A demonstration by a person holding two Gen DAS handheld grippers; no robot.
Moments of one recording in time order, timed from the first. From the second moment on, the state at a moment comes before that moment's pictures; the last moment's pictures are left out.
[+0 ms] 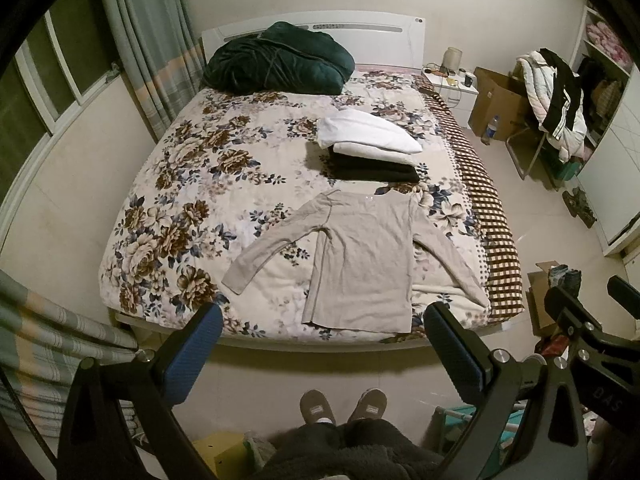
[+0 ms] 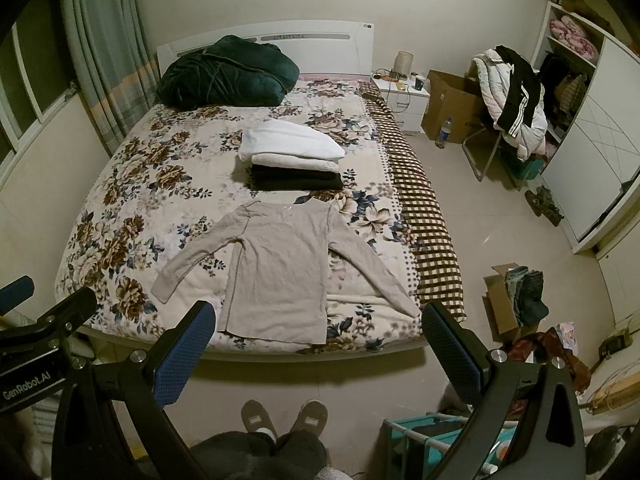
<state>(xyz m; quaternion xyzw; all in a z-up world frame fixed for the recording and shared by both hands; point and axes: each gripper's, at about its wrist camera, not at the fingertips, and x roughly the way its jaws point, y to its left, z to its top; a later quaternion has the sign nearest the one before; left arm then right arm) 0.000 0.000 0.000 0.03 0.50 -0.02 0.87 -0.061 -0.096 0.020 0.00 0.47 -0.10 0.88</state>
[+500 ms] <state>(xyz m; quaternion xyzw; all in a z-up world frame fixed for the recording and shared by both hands) 0.000 0.001 0.000 0.03 0.50 -0.03 0.87 -0.062 -0.096 0.022 0.00 0.47 -0.10 0.88</state>
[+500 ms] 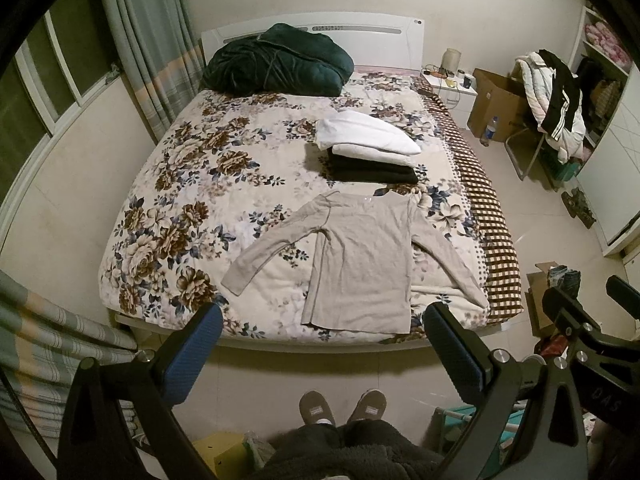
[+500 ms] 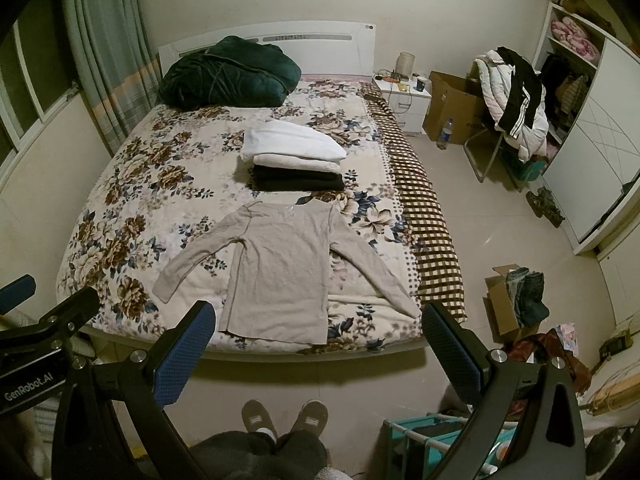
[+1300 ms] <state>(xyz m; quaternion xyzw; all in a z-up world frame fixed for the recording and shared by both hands) -0.001 0.001 0.000 0.03 0.49 -0.03 0.87 -0.065 -0.094 0.025 0.00 0.47 -0.10 0.88</state>
